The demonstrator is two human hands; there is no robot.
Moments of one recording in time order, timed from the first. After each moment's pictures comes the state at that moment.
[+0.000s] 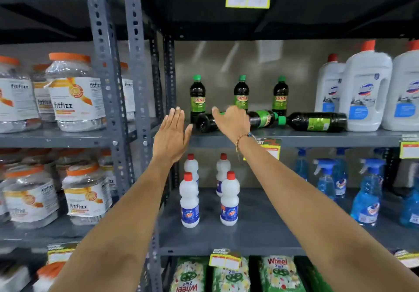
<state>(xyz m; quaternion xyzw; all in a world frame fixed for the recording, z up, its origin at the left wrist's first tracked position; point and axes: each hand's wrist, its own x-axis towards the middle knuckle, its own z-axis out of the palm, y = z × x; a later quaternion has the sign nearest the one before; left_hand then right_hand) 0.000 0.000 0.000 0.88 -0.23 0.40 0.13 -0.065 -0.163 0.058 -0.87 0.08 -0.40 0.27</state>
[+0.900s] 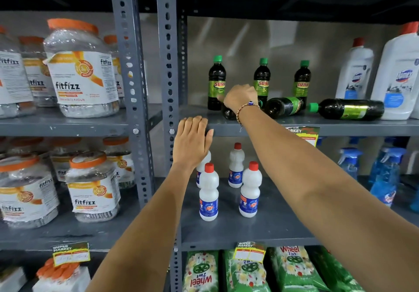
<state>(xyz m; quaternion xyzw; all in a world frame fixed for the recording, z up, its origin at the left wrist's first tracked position) 0.050 0.035 -0.057 0.78 -0.26 0.56 0.10 0.014 -0.090 0.088 -0.94 0.24 -0.22 0.09</state>
